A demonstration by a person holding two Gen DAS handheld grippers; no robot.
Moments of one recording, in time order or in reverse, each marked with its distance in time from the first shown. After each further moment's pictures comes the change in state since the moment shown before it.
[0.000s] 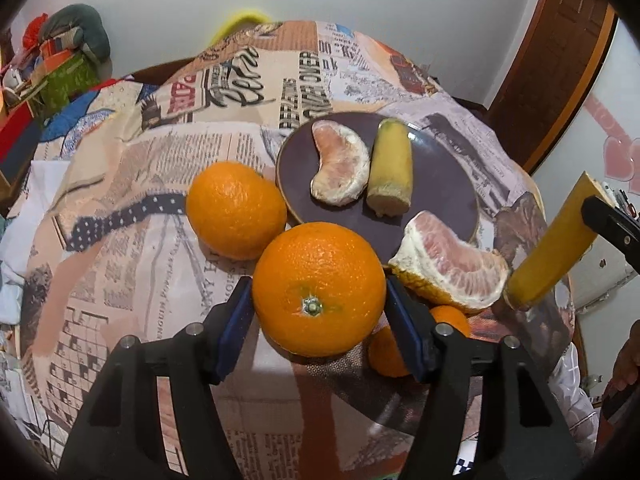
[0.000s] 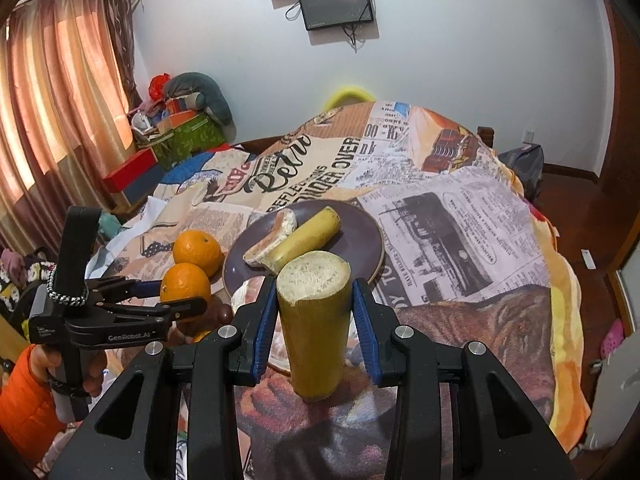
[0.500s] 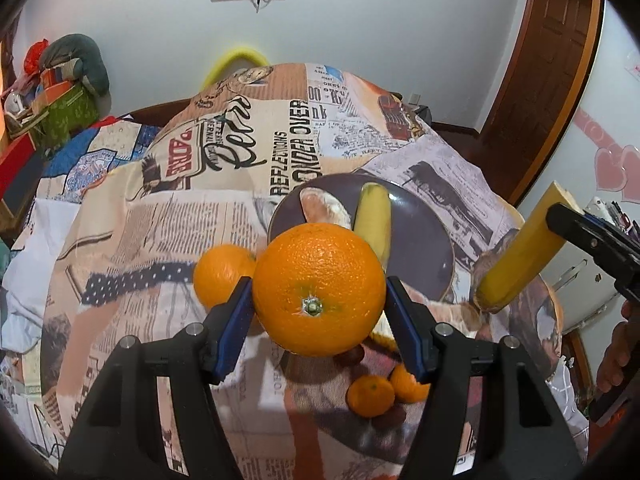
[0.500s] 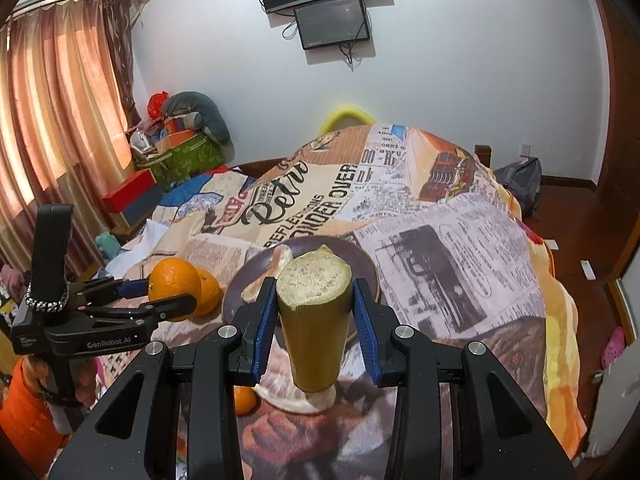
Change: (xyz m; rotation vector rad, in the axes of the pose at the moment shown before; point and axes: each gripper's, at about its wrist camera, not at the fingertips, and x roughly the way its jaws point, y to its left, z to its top) left arm -0.023 -0.010 0.035 0.026 -0.110 -0.009; right arm 0.005 -0.004 0.026 0.005 -0.060 -0.005
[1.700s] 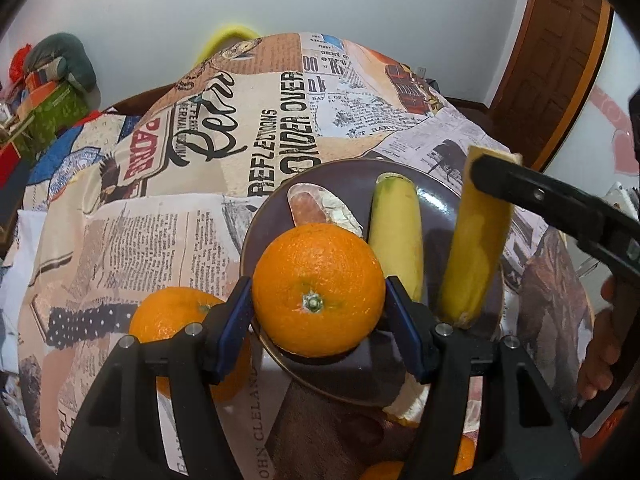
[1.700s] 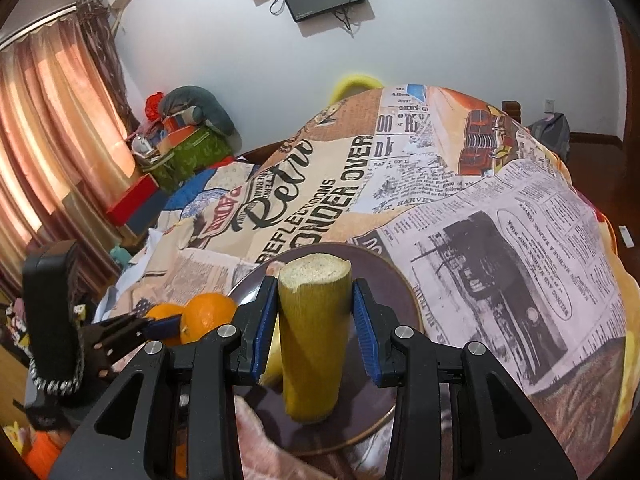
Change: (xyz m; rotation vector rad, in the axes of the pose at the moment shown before) left arm 0.086 -0.008 0.023 0.041 0.084 0.033; right arm 0.103 -0.019 0.015 0.121 0.097 0.101
